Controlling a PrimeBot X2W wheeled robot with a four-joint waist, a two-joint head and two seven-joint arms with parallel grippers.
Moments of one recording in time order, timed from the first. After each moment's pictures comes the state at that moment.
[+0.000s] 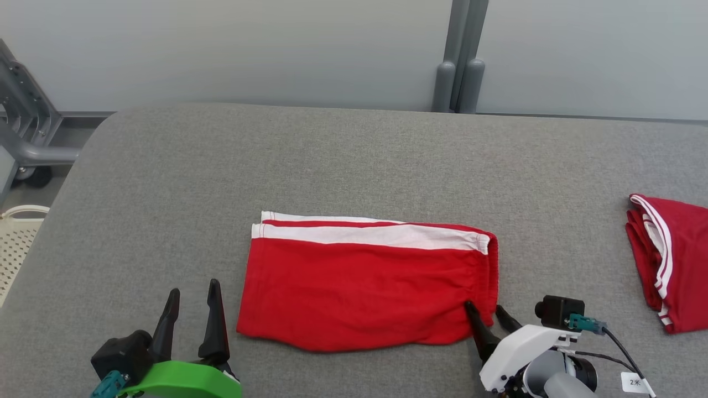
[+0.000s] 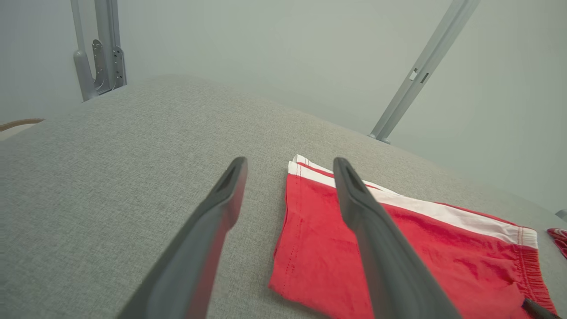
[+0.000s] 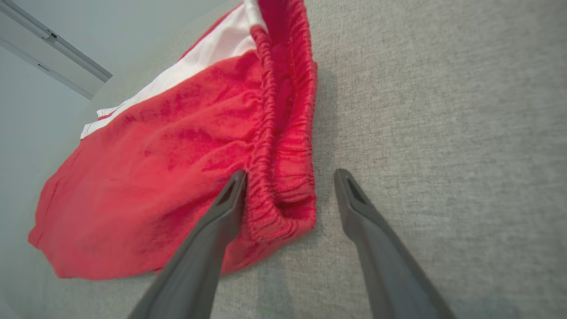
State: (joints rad) left arm 0.01 0.24 -0.34 0.12 -0.67 0.16 -0.26; right arm -0.24 -0.05 0.27 0.74 0.61 0.13 -0.14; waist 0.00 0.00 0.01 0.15
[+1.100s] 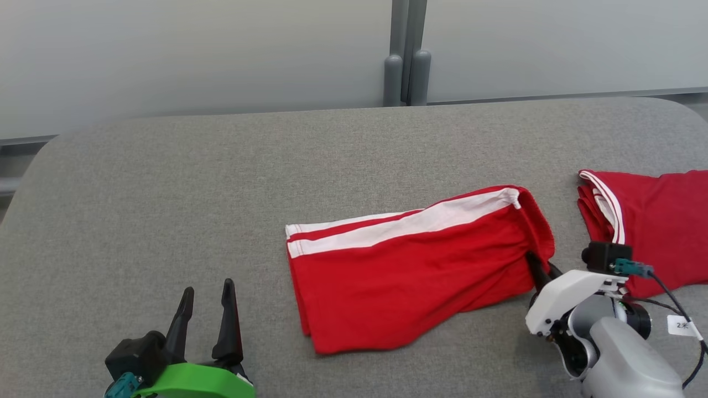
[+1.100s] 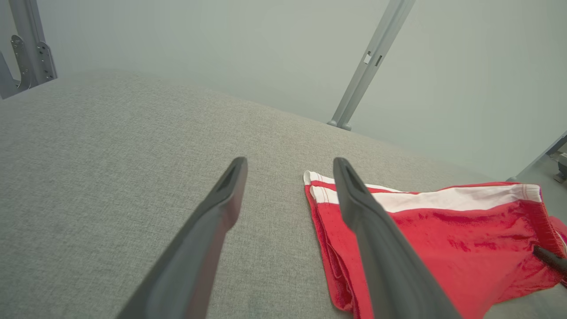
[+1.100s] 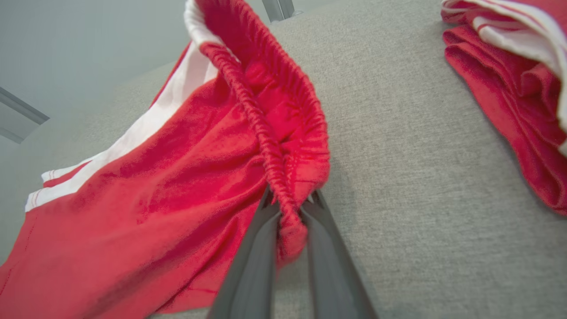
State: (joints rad) left arm 0.02 0.22 -0.35 0.11 -0.64 0.15 -0.26; right arm -0.41 -0.15 0.24 0.86 0.60 0.13 -0.14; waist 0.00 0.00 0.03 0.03
